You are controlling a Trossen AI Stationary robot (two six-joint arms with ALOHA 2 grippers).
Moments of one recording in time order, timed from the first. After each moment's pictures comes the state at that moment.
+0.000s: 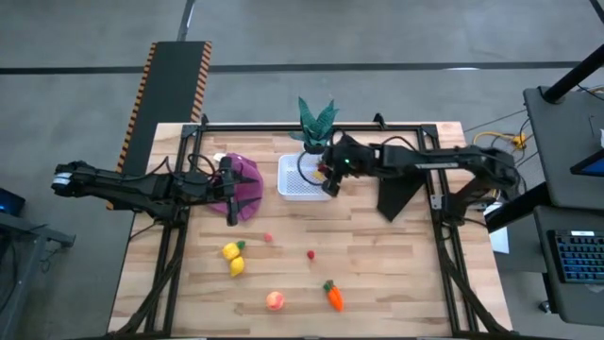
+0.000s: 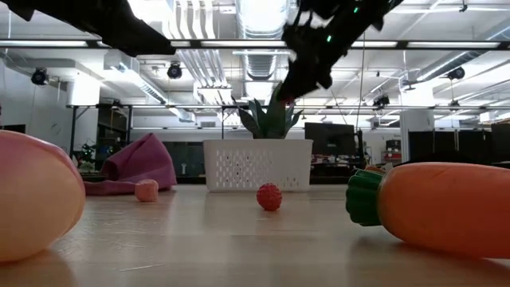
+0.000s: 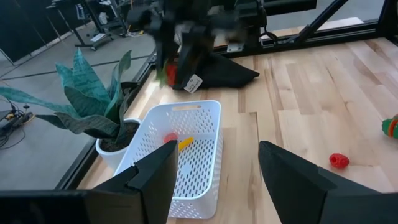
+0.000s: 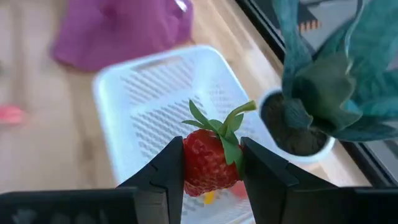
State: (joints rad) left arm -0.10 0.74 0.56 -0.11 -0.33 0.12; right arm -0.19 1.66 1.14 -0.32 0.20 0.07
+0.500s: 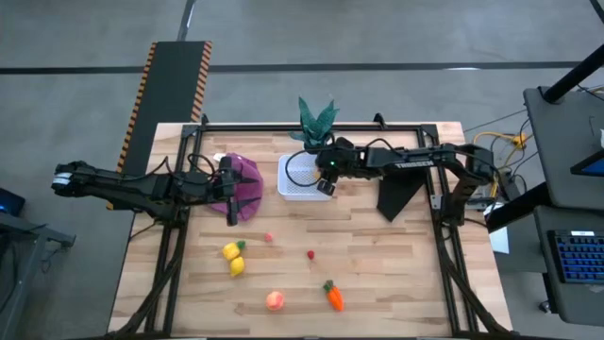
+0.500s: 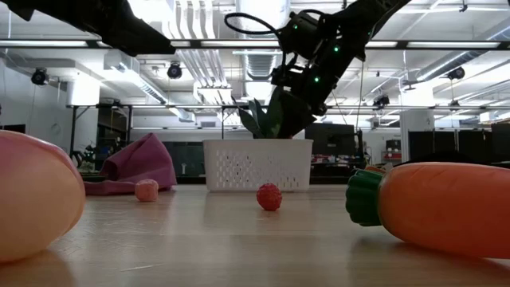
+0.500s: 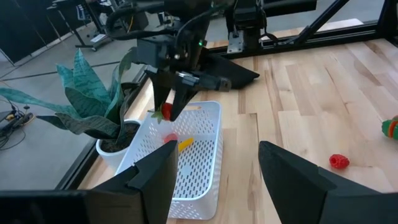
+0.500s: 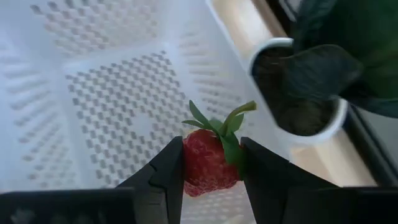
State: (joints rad) left arm -0.10 0.74 0.56 -0.11 -0.33 0.12; right arm -0.24 1.83 1.14 -0.30 0.27 0.01
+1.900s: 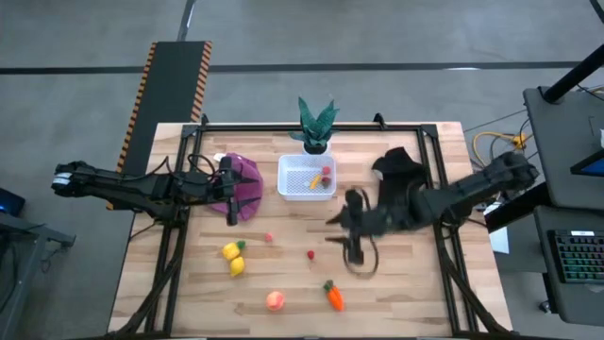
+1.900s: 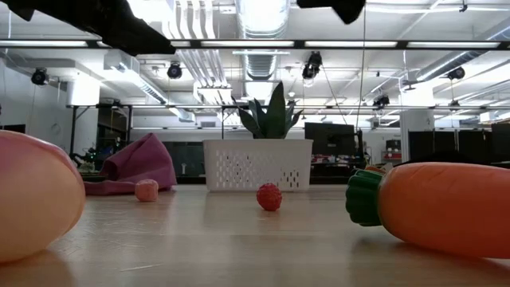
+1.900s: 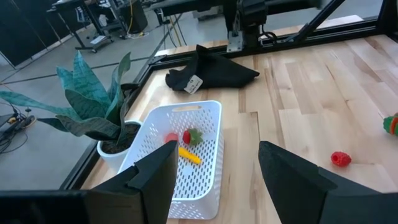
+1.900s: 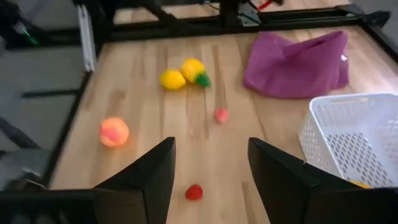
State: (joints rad) left arm -0.10 0.74 0.56 -0.11 -0.33 0.14; right arm 0.36 1.50 1.12 -0.31 0.29 0.26
